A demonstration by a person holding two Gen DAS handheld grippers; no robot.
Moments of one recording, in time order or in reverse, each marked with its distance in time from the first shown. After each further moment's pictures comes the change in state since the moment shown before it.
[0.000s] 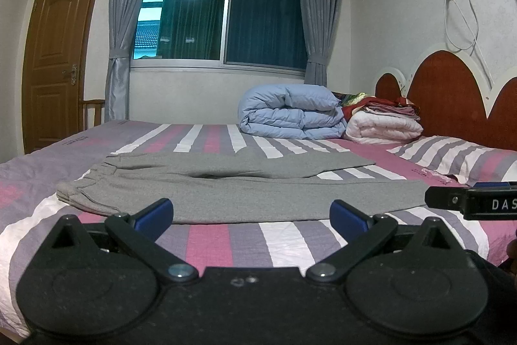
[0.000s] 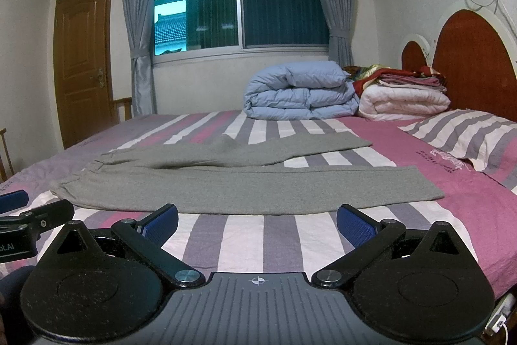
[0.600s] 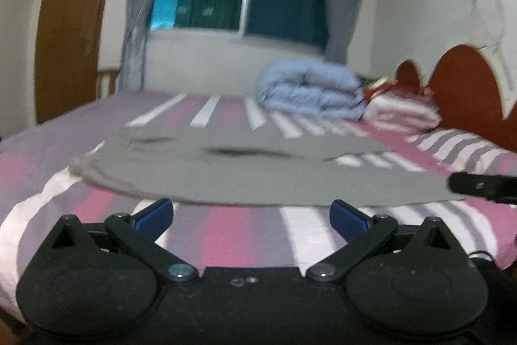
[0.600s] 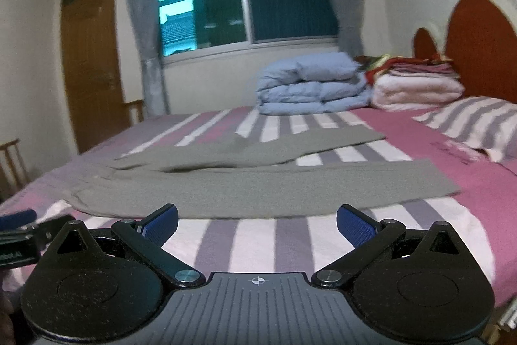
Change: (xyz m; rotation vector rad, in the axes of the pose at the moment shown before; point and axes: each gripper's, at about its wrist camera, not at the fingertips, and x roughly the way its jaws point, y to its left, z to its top) left arm 0.025 0.046 0.010 -0.068 0.136 0.066; right arm 0.025 -0.016 0.015 0.023 0.042 0.097
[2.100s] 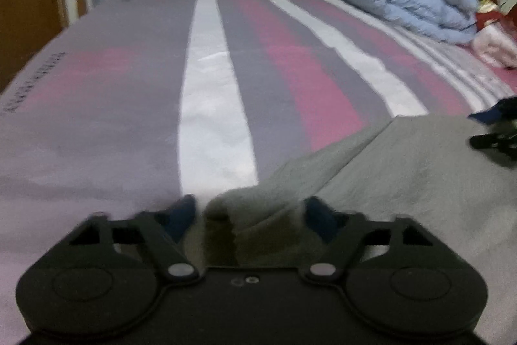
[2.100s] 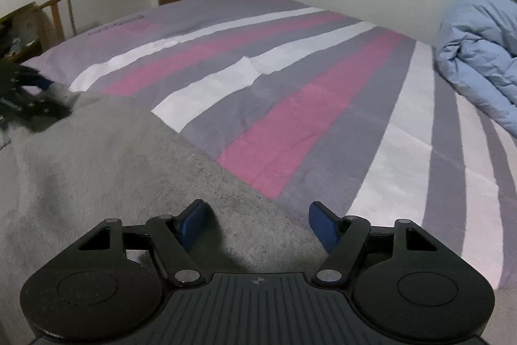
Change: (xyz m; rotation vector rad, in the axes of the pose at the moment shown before) left arm 0.501 0.327 0.145 0.107 0.450 -0.115; right arm 0.646 0.041 0.115 -0.399 0.435 0.381
